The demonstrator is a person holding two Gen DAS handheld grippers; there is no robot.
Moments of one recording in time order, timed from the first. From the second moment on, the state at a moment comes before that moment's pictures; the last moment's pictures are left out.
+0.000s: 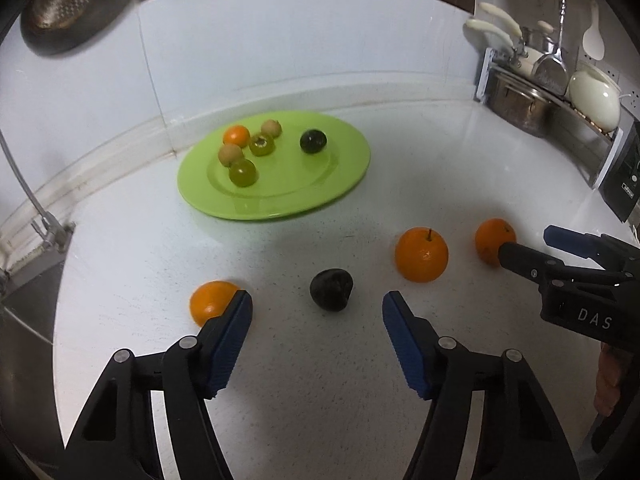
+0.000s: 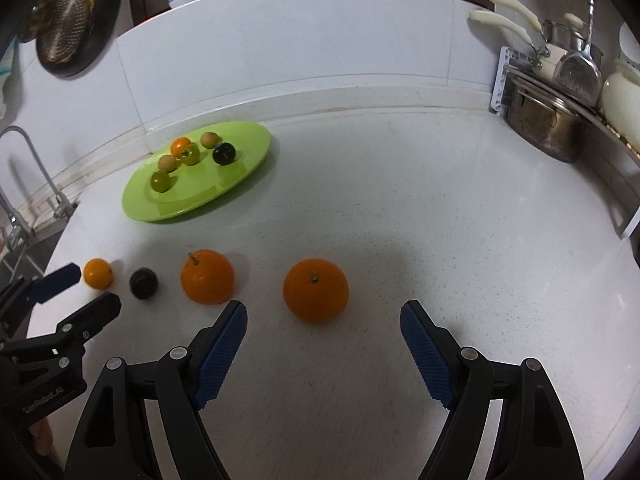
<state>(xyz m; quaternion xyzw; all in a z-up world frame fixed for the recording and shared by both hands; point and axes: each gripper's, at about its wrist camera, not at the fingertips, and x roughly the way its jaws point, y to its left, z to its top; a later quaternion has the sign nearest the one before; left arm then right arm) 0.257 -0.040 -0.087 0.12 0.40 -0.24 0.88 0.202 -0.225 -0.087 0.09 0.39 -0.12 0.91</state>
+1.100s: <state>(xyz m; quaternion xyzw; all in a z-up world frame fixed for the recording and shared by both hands) 0.276 -0.050 -0.103 0.10 0.43 -0.26 0.86 0.224 -0.229 -0.099 0.10 0.41 -0.09 0.90</state>
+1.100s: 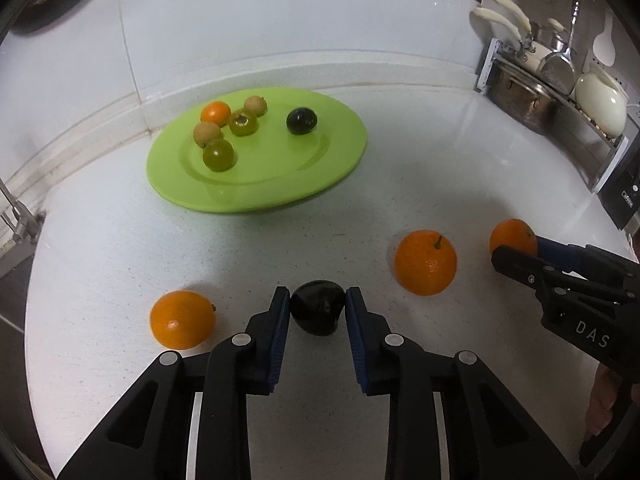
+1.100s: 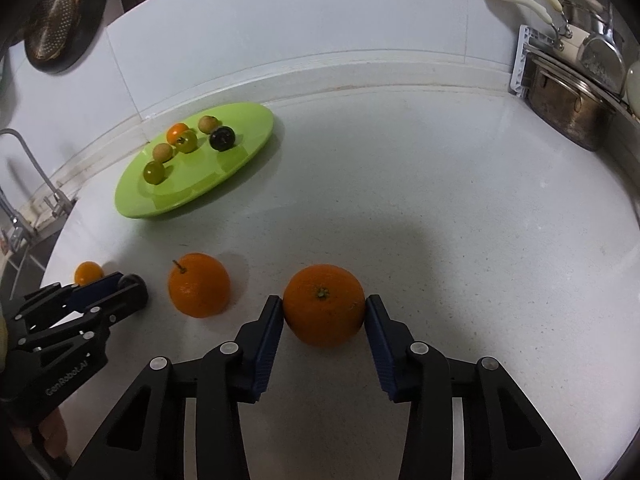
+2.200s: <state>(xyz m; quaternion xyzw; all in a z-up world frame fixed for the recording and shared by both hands) 0.247 -0.019 -0.011 0.09 0.32 -0.27 0.90 0.210 -0.183 -0.012 0.08 0.31 0.01 0.95</state>
